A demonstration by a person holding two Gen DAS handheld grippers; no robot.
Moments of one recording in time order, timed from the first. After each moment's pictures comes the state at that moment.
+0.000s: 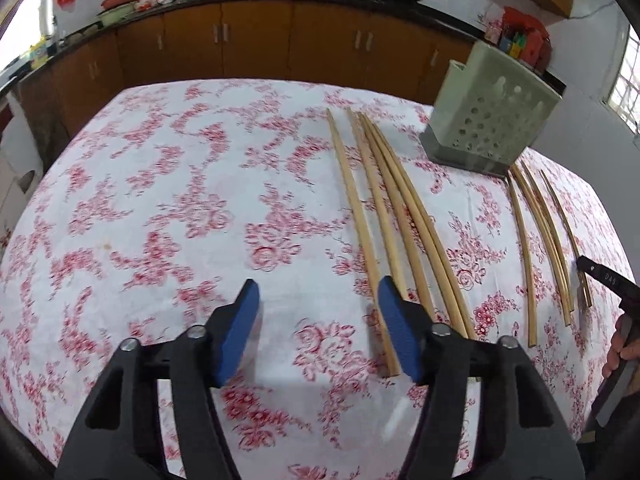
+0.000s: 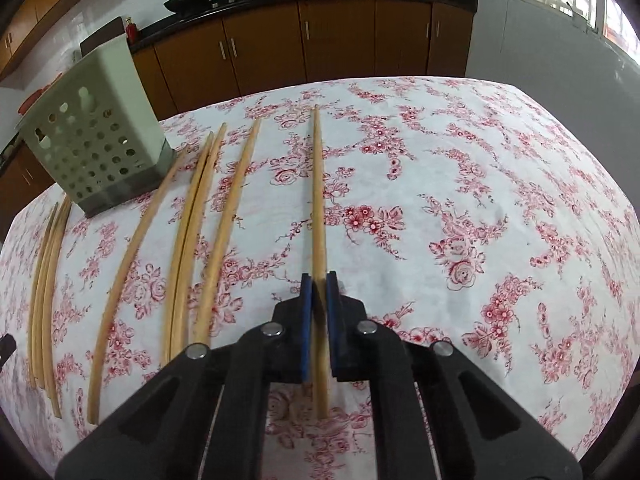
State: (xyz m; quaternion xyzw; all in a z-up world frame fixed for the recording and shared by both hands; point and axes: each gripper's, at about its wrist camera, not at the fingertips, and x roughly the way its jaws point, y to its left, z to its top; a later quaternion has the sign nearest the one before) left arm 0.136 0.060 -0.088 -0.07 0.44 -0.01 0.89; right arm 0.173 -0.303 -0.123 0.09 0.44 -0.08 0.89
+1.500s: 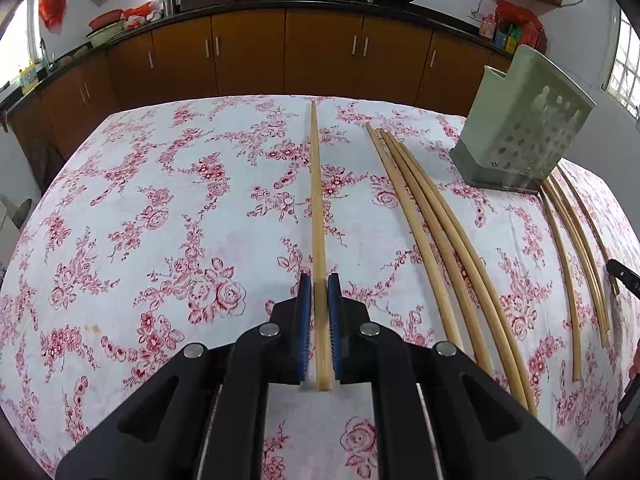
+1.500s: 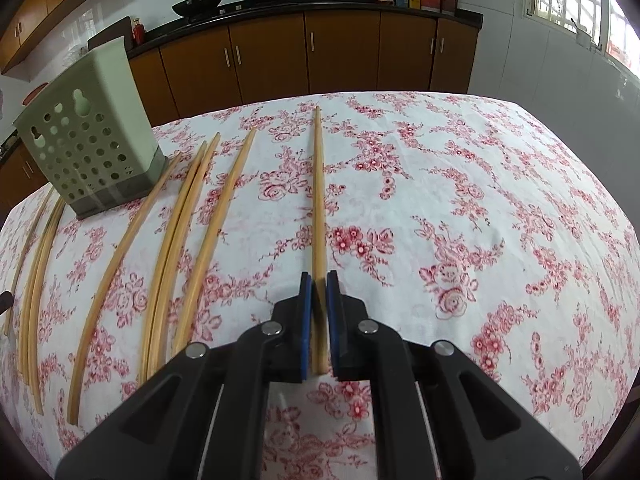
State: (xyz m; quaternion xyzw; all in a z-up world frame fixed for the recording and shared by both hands) left arm 0.181 0.077 -0.100 -0.03 0.42 0.00 0.91; right arm 0.180 -0.313 -0.125 0.06 0.42 -0.07 0.90
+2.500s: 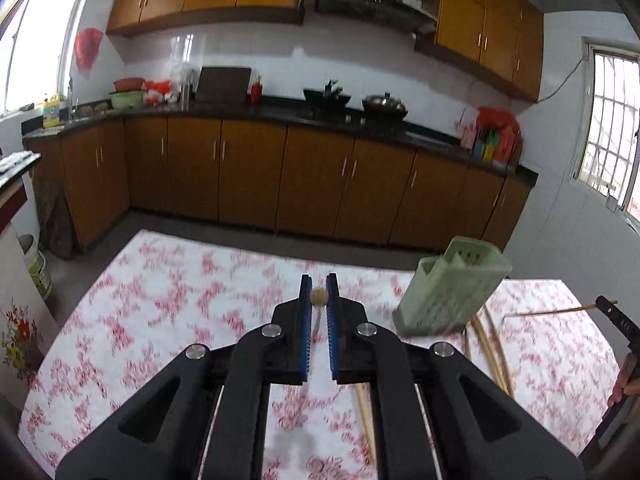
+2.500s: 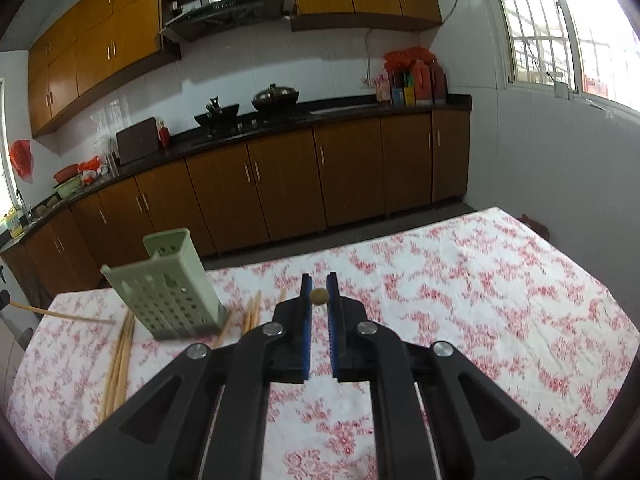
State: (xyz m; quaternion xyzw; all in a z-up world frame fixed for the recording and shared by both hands) left arm 0.137 0.091 0.049 -0.08 0.23 -0.01 0.97; right arm 0.135 -0.330 0.017 0.09 0.23 -0.06 0.97
